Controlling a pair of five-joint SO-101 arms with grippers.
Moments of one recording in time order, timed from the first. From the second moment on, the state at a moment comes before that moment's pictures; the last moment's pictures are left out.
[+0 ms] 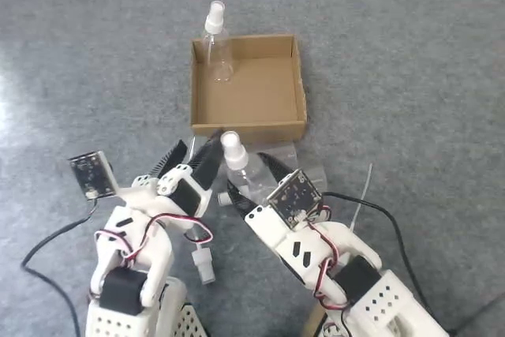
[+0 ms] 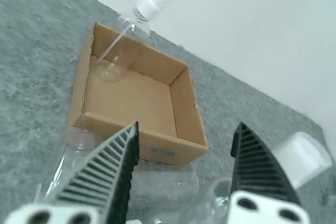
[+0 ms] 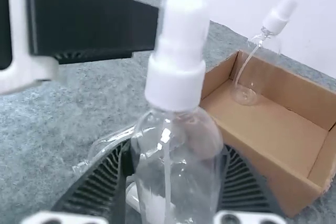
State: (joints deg) left arm 7.0 -103.3 84.4 52.1 39.7; right arm -46.0 -82.3 86.8 23.2 4.4
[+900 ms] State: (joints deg) left arm 6.7 -103.4 86.2 51.4 36.0; right arm -44.6 -82.3 86.8 23.1 4.4
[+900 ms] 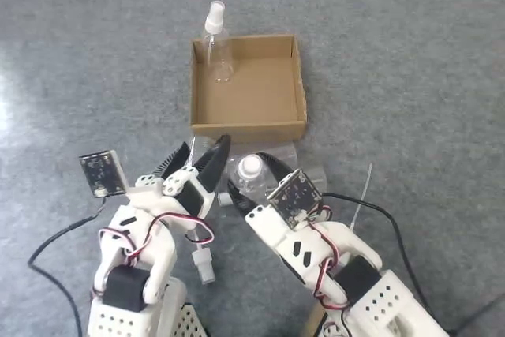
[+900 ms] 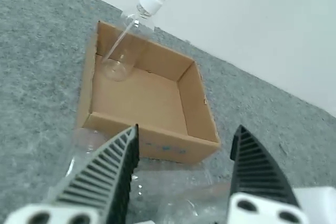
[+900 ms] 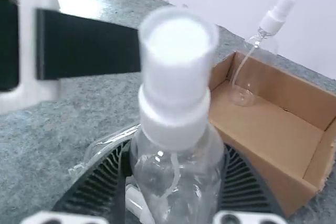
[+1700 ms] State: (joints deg) left arm -11.2 -103.4 89.3 47.8 31.9; right arm -40.4 -82.4 89.2 23.1 4.4
